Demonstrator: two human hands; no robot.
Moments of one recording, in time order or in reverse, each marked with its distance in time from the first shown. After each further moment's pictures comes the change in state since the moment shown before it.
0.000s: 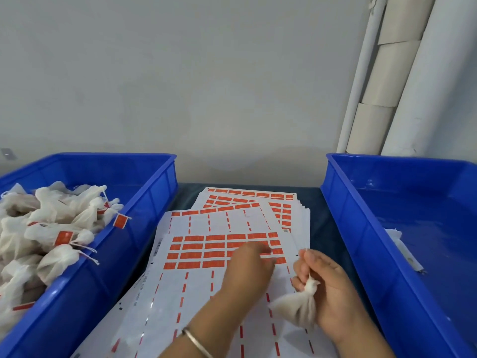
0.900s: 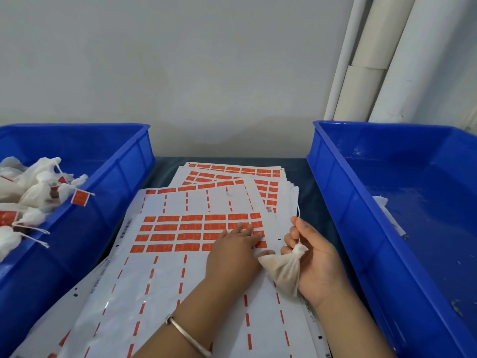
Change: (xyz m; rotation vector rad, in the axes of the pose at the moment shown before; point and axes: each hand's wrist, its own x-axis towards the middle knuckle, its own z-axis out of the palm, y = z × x) left_hand 0.008 -0.029 0.028 0.586 -0.233 0.277; right_hand 0.015 0.008 -0.016 0.164 0.175 0.075
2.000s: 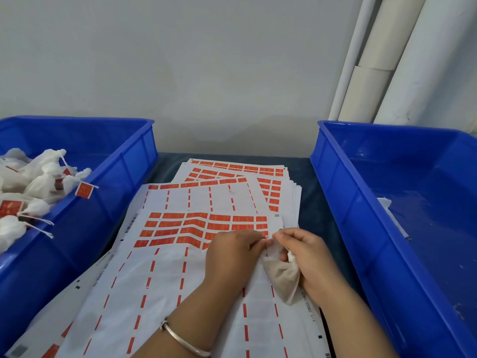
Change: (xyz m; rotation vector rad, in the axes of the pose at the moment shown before) left_hand -0.026 0.008 -0.012 -0.421 0.349 -0.055; right_hand 0.010 0.006 -0.009 -0.800 0.143 -0.142
